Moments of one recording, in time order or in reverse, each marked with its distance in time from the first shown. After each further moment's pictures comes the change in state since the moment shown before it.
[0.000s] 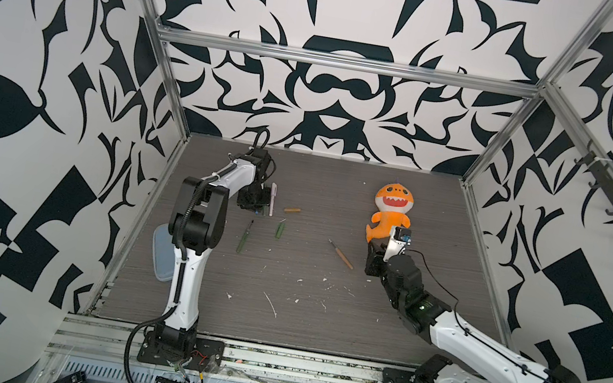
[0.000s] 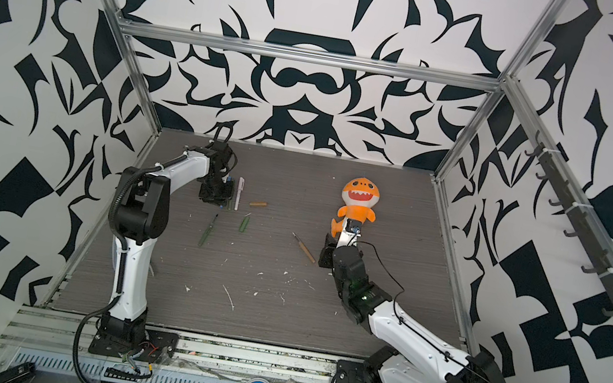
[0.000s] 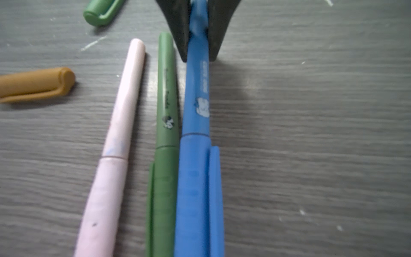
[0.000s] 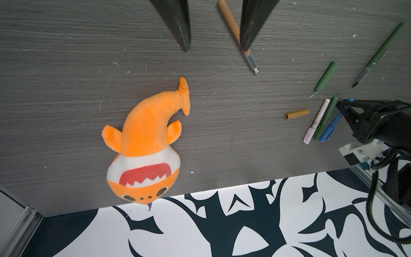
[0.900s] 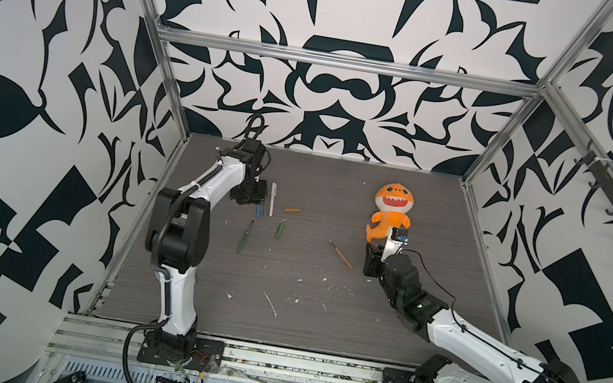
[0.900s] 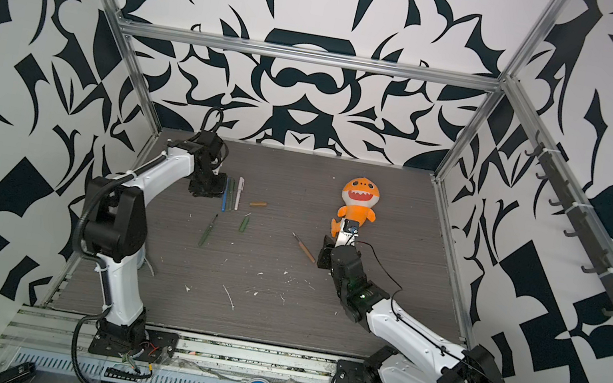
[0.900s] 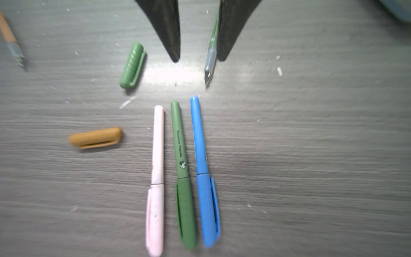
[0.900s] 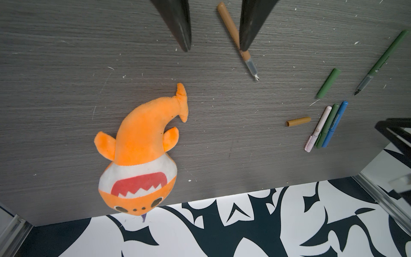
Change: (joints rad) left arm 0.000 -0.317 -0.164 0.005 -0.031 0.029; right arm 0.000 0.028 0.000 0.002 -0.023 0.007
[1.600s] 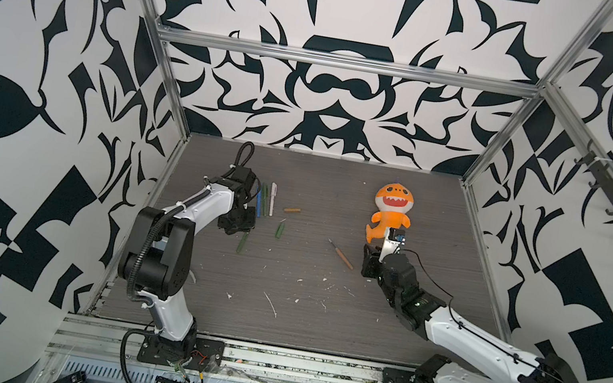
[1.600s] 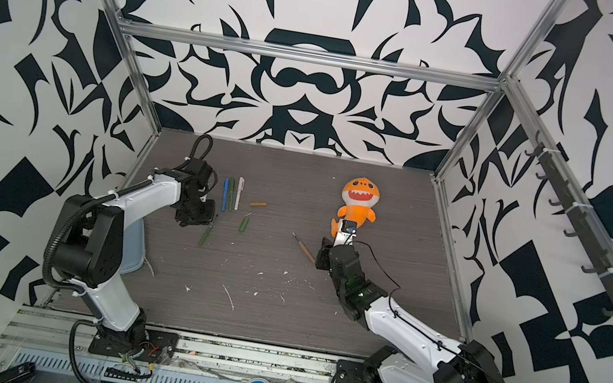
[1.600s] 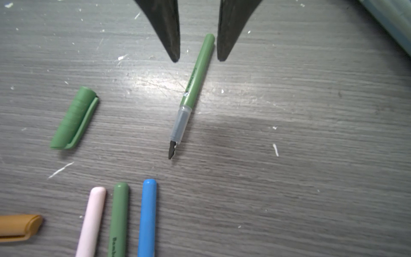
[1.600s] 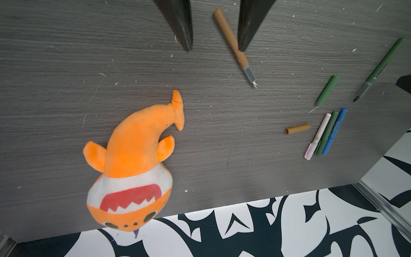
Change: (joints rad) left arm -0.016 -0.169 -0.391 0.139 -0.025 -0.067; right arm 0.000 0.030 0.005 -0.008 -0.023 0.019
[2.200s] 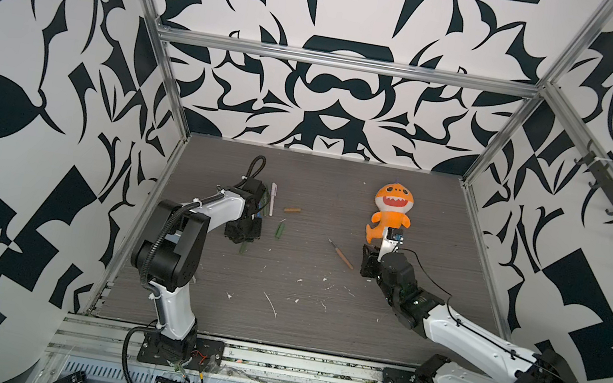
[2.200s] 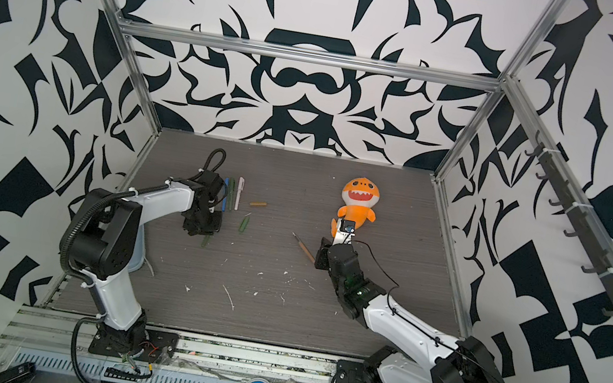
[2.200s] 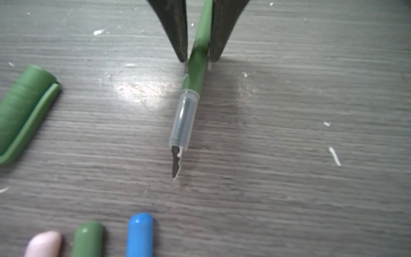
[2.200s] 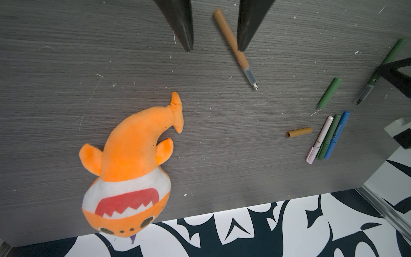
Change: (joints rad) left arm -0.074 0.073 -0.063 0.066 -0.044 -0.017; right arm 0.000 0.023 0.009 -0.007 -0.006 0.000
